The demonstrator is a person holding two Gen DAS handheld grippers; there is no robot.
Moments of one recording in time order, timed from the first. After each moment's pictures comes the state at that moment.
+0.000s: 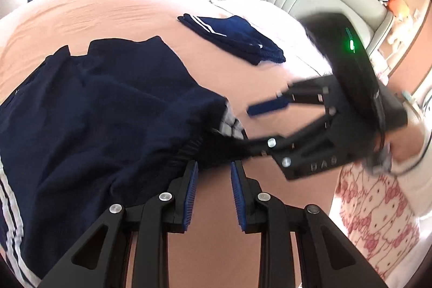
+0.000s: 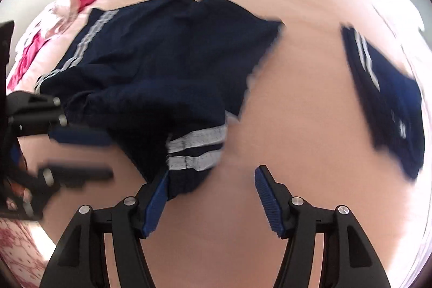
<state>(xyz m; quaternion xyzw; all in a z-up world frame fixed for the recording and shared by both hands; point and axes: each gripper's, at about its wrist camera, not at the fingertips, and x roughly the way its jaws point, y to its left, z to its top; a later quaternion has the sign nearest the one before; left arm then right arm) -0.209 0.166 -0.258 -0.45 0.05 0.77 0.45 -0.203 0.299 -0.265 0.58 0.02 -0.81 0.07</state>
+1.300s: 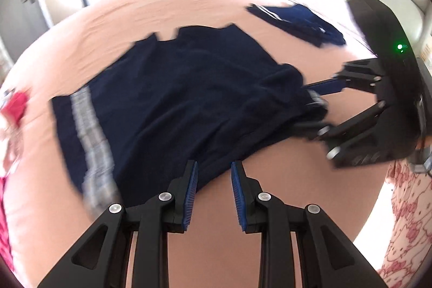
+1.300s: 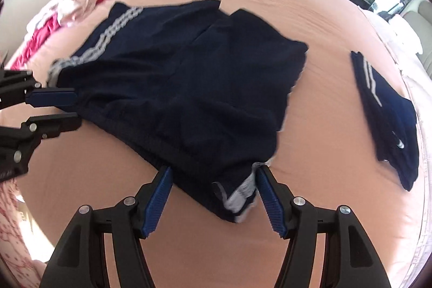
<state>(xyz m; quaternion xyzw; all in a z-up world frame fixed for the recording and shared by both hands) -0.169 0.094 -0.229 -0.47 0.15 0.82 0.29 -0.179 0.238 -0.249 0.54 0.09 -0.83 0.08</state>
